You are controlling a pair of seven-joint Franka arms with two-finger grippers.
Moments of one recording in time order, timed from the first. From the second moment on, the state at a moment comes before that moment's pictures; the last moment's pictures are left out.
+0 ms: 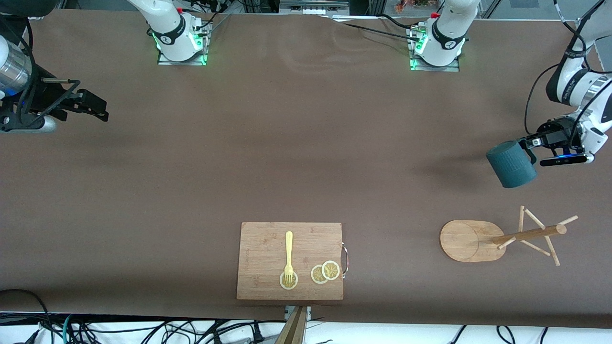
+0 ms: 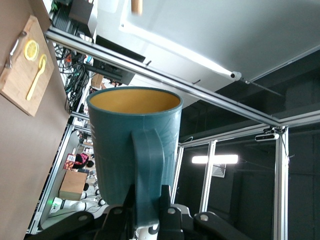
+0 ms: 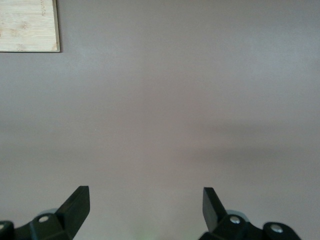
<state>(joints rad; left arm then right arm) 0.77 0.47 -0.14 -2.10 -1.50 1.27 0.63 0.02 0.03 0.06 -1.59 -0.01 1.56 0.07</state>
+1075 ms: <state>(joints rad) 0.70 0.56 -0.16 -1.96 -1.64 1.38 0.65 0.02 0.03 0.06 -1.59 -0.01 1.56 0.07</state>
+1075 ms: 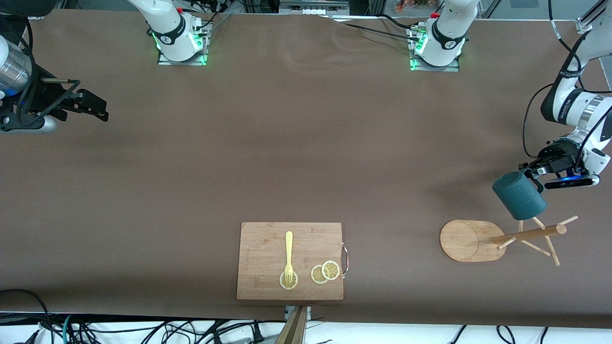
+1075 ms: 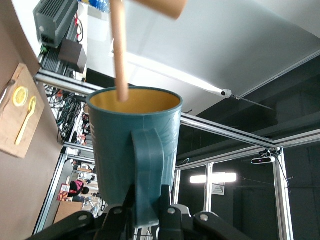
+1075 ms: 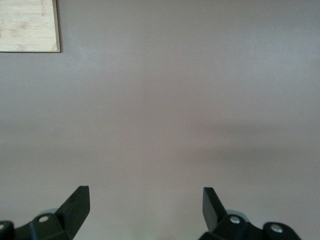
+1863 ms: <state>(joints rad) 0.72 0.71 -0.14 -1.86 -1.71 1.38 0.66 0.02 0.03 0.06 -1.59 -0.01 1.56 0.07</state>
